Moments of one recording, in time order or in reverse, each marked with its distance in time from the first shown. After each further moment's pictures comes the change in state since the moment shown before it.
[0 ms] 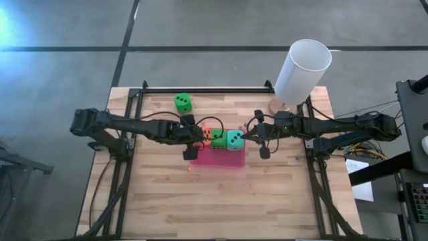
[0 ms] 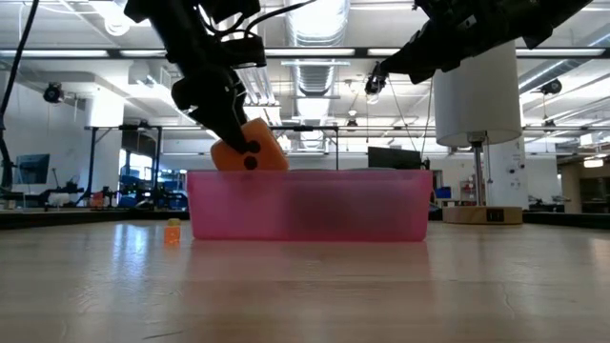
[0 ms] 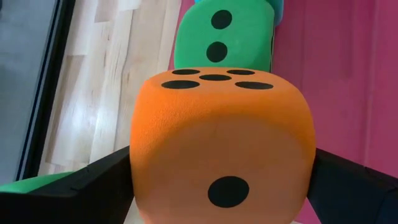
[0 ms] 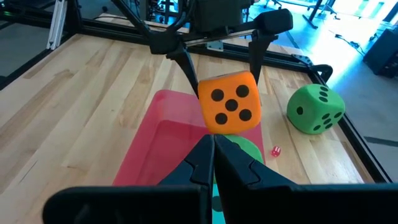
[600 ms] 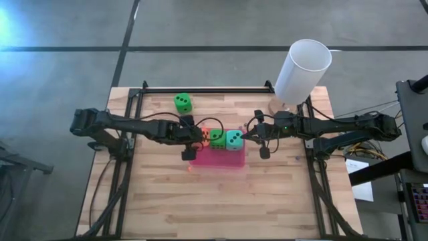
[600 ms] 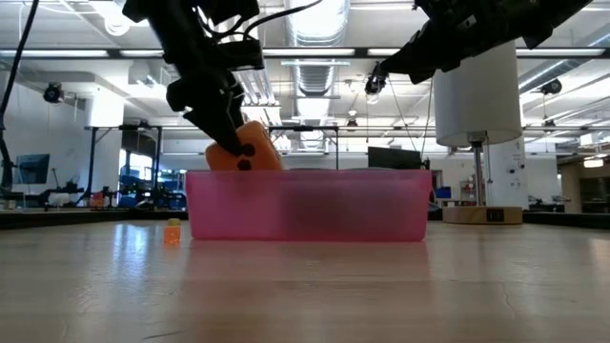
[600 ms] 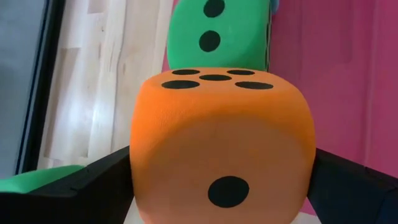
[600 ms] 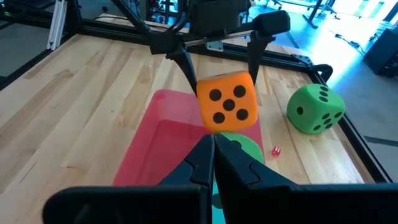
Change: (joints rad) left arm -0.001 0.000 0.000 -0.030 0.006 0.007; right arm 0.000 0.000 0.000 0.000 0.000 0.002
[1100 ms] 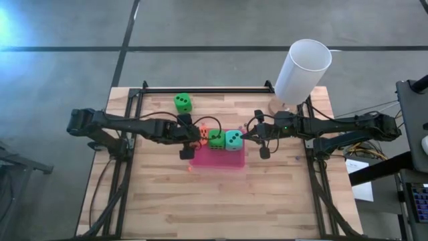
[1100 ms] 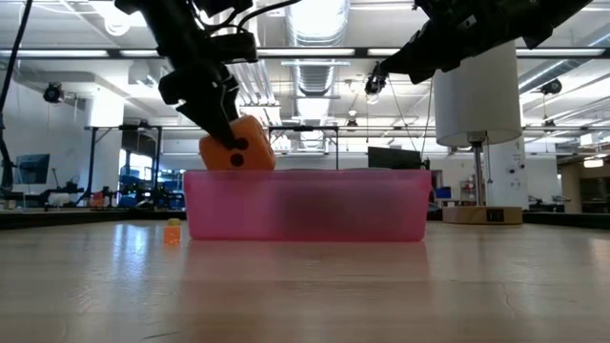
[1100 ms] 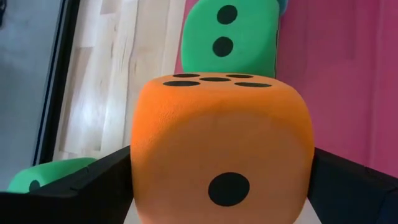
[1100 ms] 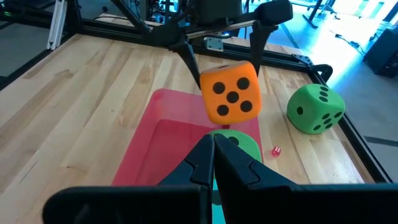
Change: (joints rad) left arm -0.007 -0.039 0.000 -0.042 -0.025 0.003; right arm 0.000 0.000 0.000 0.000 0.000 -0.001
